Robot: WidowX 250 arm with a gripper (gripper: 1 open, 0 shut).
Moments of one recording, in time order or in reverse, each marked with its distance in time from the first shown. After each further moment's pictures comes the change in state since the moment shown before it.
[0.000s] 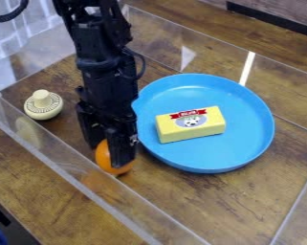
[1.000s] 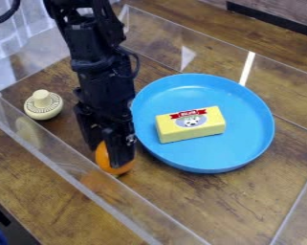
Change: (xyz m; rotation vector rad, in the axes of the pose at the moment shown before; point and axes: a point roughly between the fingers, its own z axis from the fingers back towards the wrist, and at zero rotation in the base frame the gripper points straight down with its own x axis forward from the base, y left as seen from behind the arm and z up) arm -0.006 0.000 0.000 -0.026 0.002 -0.022
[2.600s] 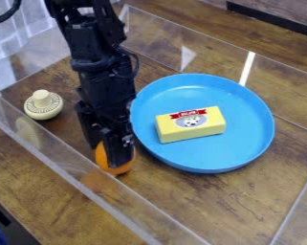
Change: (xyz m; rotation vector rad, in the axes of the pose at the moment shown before) arm 0.001 0.000 0.001 0.005 0.002 -0.079
